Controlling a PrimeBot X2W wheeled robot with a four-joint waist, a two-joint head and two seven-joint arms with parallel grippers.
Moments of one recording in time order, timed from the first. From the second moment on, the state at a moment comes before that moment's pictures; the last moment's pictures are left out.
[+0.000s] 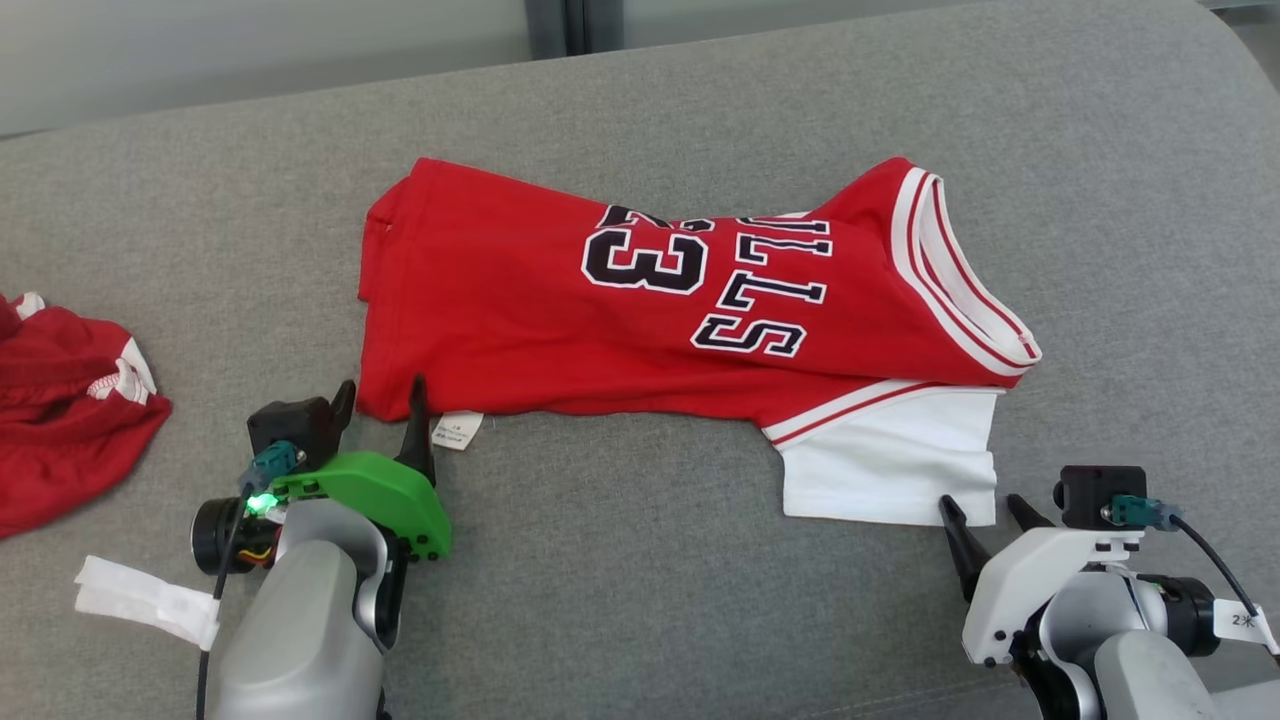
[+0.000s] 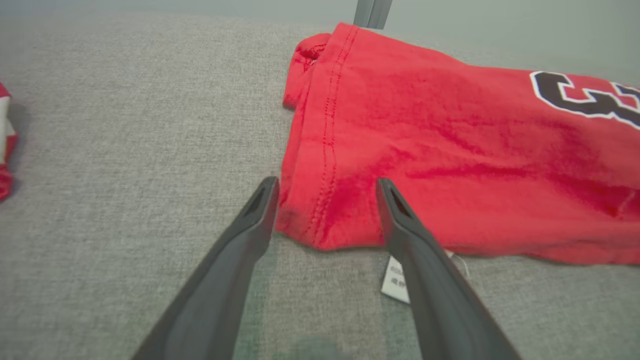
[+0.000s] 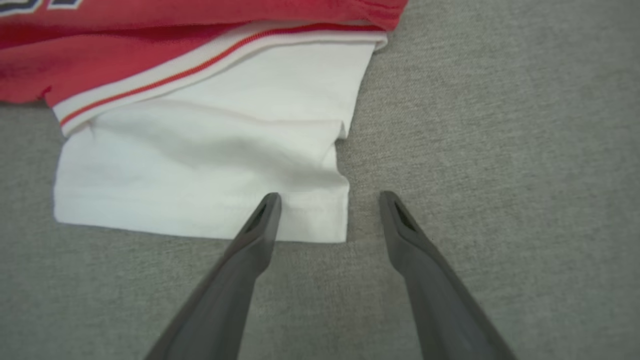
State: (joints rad) left arm -0.52 0.05 -0.16 0.88 -0.33 -0.06 -0.24; right arm -0.09 -0.05 -0.05 0.26 0.19 0.13 0.27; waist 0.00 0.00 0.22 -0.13
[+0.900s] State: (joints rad) left arm -0.51 0.05 -0.20 0.71 -0.73 -0.12 -0.24; right arm -0.11 -0.05 -0.10 0.03 0.28 0.13 0.28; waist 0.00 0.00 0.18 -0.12
